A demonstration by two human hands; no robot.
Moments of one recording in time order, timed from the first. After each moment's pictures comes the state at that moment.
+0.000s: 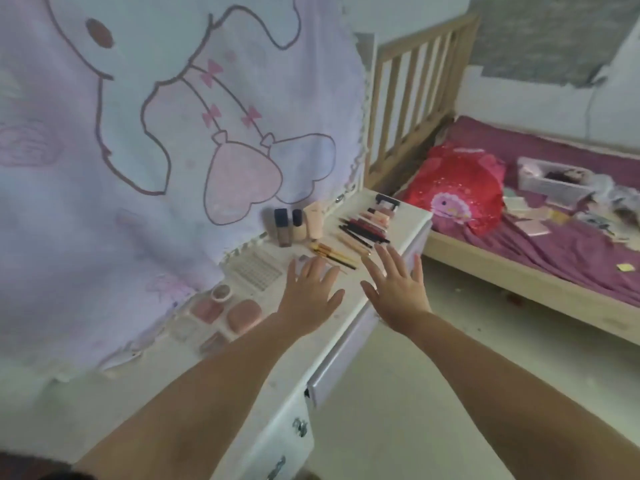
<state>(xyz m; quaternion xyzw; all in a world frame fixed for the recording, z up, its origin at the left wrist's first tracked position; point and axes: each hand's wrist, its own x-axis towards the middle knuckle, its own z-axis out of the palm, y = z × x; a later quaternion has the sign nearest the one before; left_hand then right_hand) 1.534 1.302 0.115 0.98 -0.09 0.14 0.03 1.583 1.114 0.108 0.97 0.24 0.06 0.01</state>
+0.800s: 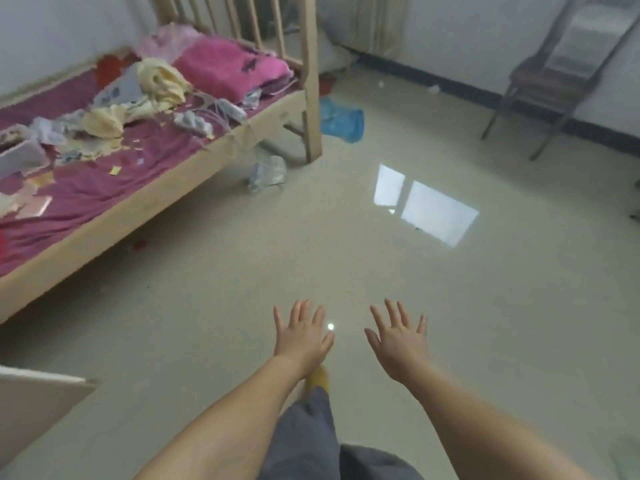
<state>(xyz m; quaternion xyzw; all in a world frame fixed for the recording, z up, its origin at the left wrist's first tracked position) 1.159 0.782 -0.006 0.75 -0.62 -0.18 -0.12 0.973 0.728 -0.027 0.80 -0.56 -0.14 -0.18</state>
